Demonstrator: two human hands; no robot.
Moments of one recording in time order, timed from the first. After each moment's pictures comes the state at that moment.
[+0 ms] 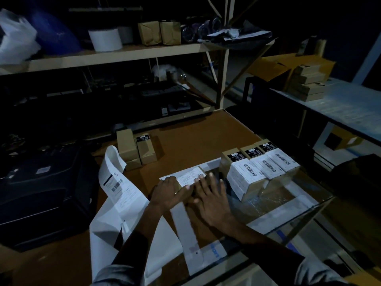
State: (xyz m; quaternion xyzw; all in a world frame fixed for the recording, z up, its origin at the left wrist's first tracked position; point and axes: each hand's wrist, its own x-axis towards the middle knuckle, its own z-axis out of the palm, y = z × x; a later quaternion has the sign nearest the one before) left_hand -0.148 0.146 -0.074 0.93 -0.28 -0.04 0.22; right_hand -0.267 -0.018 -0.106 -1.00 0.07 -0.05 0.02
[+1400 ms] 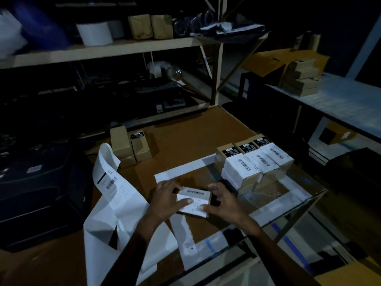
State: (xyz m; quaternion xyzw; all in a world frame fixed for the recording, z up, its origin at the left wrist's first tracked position) left_hand -0.192 0.159 -0.072 0.86 -0.35 -0.02 0.37; right_hand -0.317 -0.055 -0.096 -0.80 0.13 -0.07 0.58
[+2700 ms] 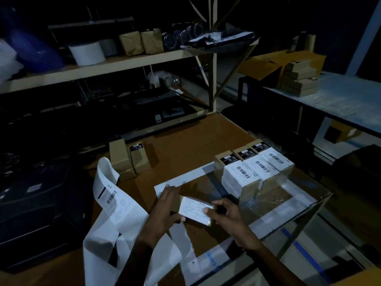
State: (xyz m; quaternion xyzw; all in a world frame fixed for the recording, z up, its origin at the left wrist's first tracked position) left_hand -0.188 0.158 -0.075 0.87 -0.35 -0.08 0.33; right_hand -0.329 -0.042 -0.090 -0.69 0.24 -0.10 0.68
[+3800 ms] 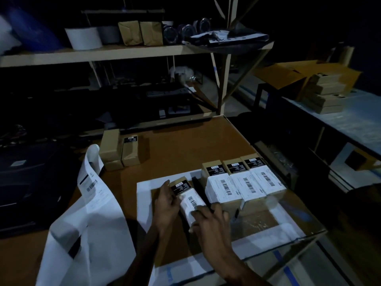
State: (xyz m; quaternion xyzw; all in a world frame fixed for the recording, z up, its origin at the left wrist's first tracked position) left_hand -0.224 0.041 -0.078 0.80 -0.09 -0.06 0.59; right_hand -0.337 -0.084 -0.073 -0.98 0.07 -0.17 0.09
